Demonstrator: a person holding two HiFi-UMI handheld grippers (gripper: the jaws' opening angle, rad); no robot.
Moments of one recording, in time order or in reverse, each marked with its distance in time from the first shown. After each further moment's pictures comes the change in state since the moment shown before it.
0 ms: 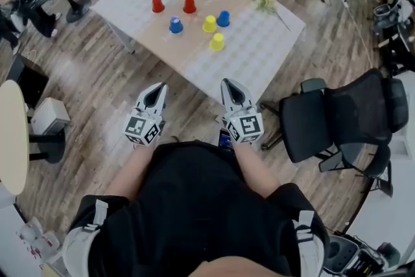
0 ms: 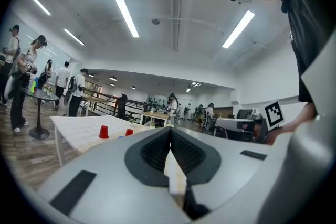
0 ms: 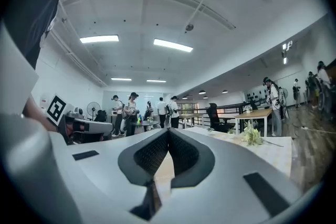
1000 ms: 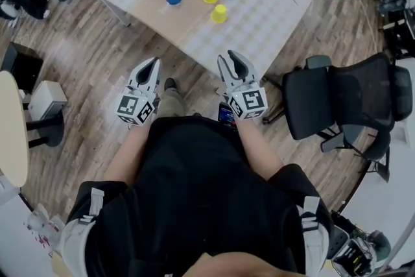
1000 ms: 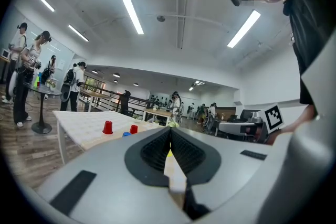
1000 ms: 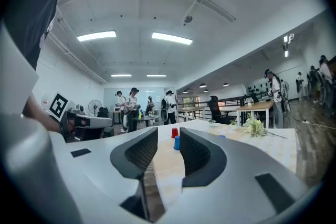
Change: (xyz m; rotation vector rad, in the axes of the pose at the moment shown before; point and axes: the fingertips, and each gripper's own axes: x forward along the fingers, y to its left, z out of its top) left arm 0.002 0.031 -0.013 -0.038 0.021 0.025; right arm 0.022 -0.003 -0.029 0.030 0.062 0.023
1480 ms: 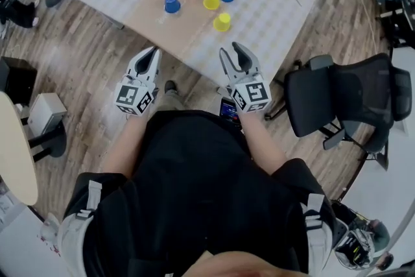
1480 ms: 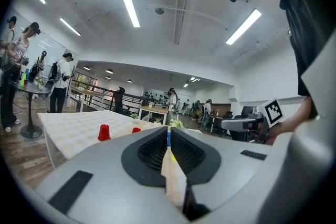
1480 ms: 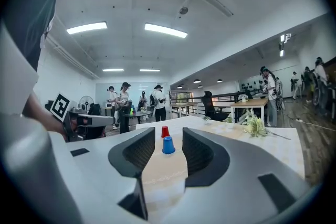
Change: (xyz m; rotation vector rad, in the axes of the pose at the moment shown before) left arm 0.087 0.085 0.006 0.019 0.040 -0.080; right arm 0.092 -0.044 -0.002 0.013 0.060 -0.072
